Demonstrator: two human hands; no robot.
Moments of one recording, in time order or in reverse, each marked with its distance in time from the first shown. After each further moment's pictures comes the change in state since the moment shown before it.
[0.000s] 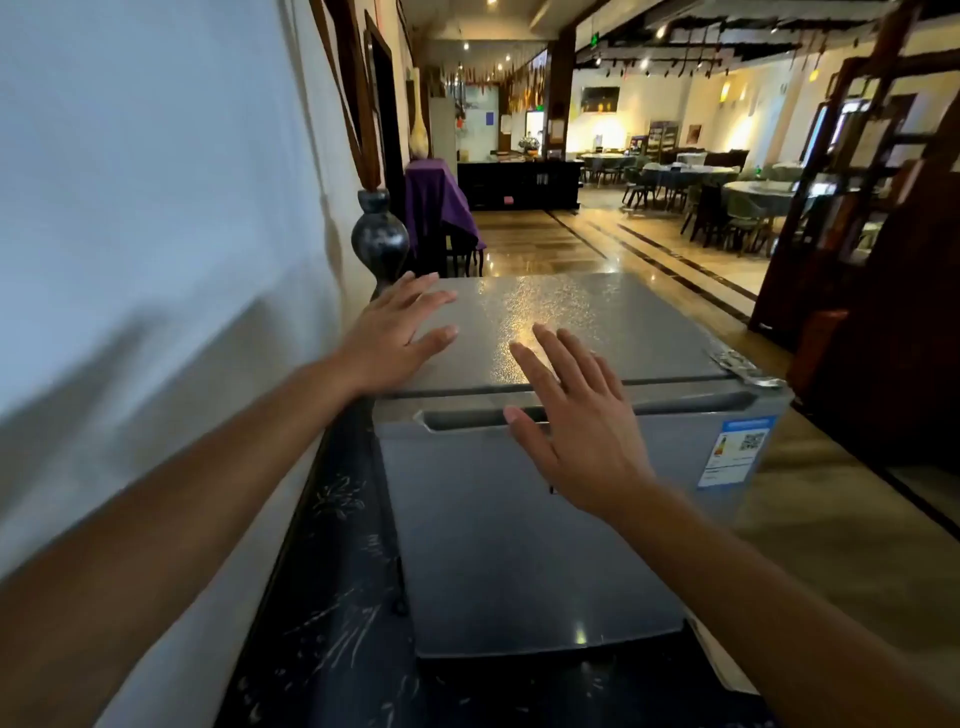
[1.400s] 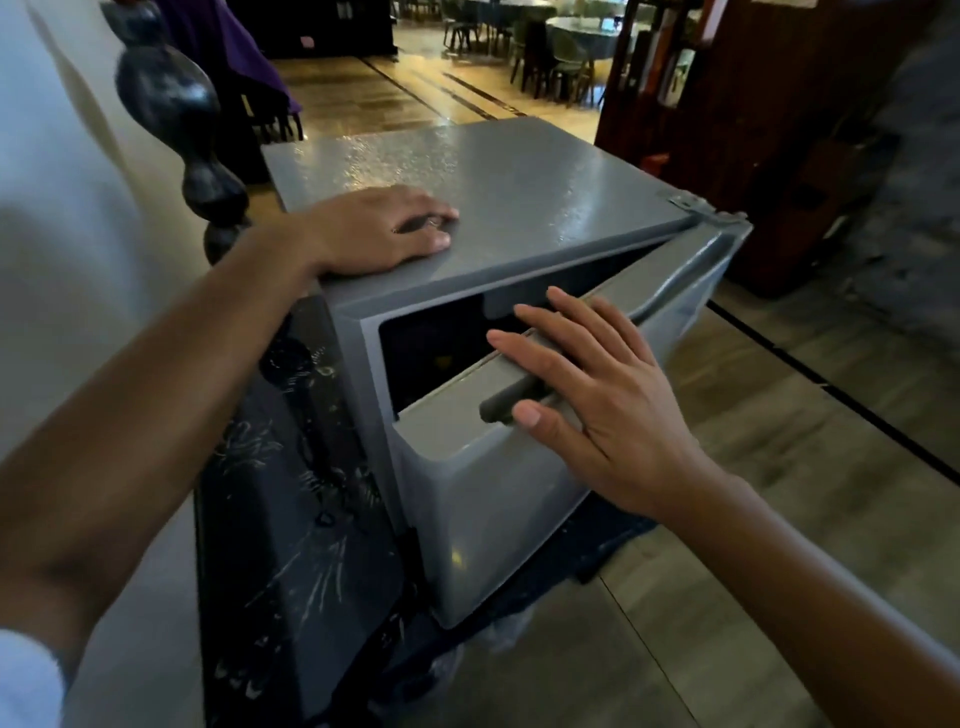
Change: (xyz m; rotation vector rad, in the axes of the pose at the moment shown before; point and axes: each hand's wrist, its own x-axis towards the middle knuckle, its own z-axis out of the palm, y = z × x) left_hand 0.074 -0.038 0.049 -0.083 -0.465 0.362; right_hand -0.053 -0.074 -0.001 -0.062 -0.139 0.131
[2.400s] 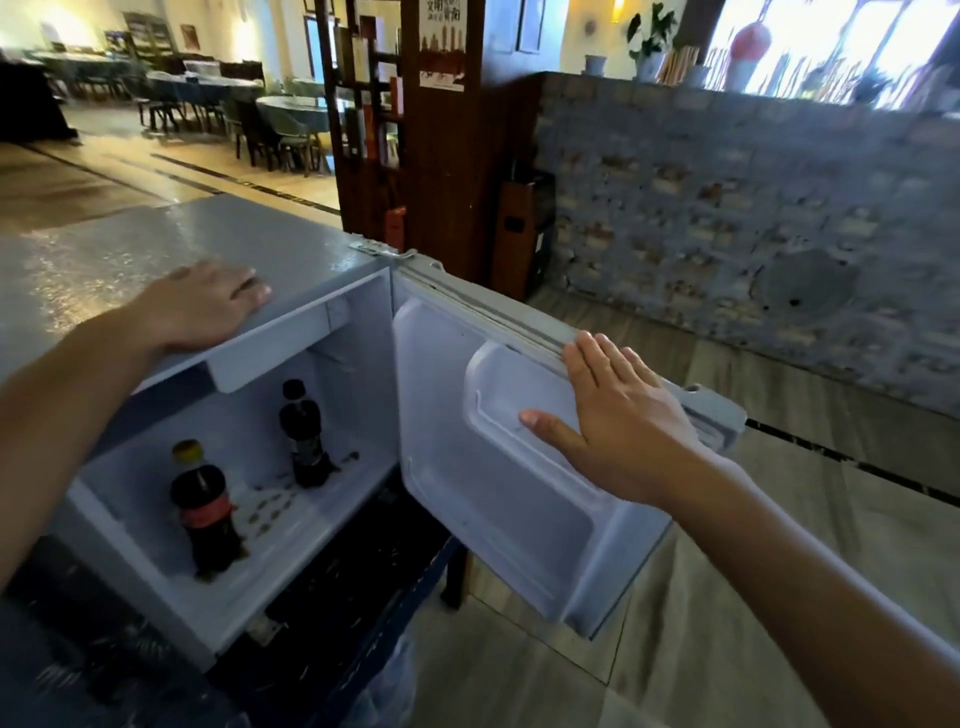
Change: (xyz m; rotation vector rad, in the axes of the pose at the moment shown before) left_hand 0.103 0.077 0.053 0.135 0.034 0.007; right_hand -0.178 0.043 -0.114 -0.475 -0.286 0.905
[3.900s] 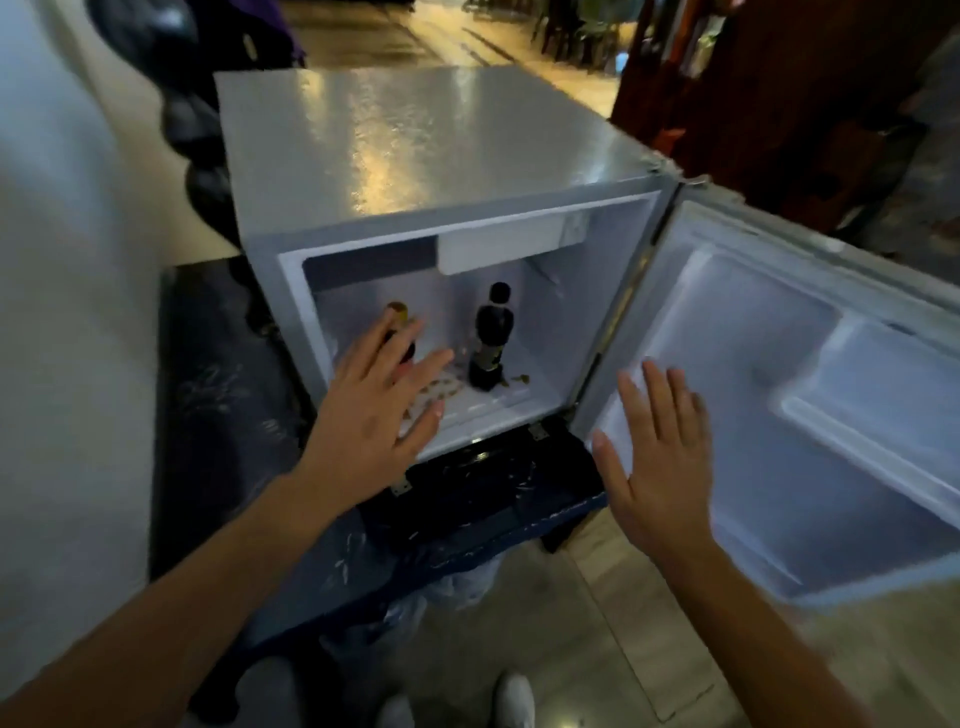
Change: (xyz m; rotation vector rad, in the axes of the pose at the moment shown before) left_hand -0.218 0.067 0.130 -0.101 0.491 -0.013; right_hand 0.083 -0.088 0.172 0.508 0.415 -0.424
